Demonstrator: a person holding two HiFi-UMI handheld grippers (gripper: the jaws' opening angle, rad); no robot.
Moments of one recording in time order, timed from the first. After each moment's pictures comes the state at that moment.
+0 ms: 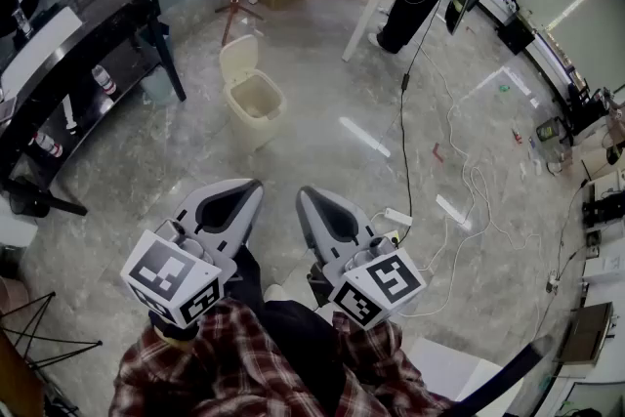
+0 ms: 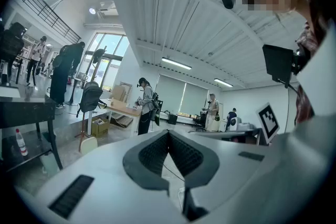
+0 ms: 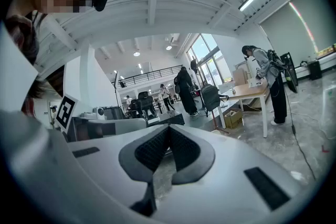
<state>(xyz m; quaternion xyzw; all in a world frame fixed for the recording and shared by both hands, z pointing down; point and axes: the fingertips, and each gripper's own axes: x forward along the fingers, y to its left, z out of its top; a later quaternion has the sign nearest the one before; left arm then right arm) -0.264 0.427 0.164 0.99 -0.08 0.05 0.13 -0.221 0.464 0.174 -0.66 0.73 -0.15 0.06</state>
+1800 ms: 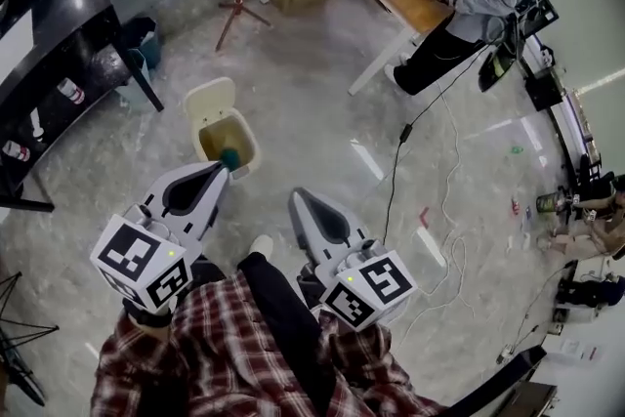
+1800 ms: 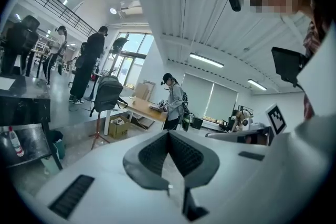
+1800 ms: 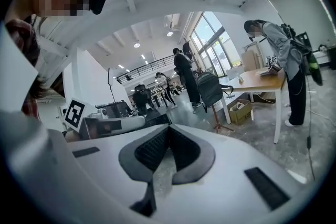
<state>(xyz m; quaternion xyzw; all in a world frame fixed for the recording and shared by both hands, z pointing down) -0.023 0.133 0.190 0.96 -0.21 0.06 0.18 0.054 0.196 0.196 -0.59 0.78 -0.22 0.03</state>
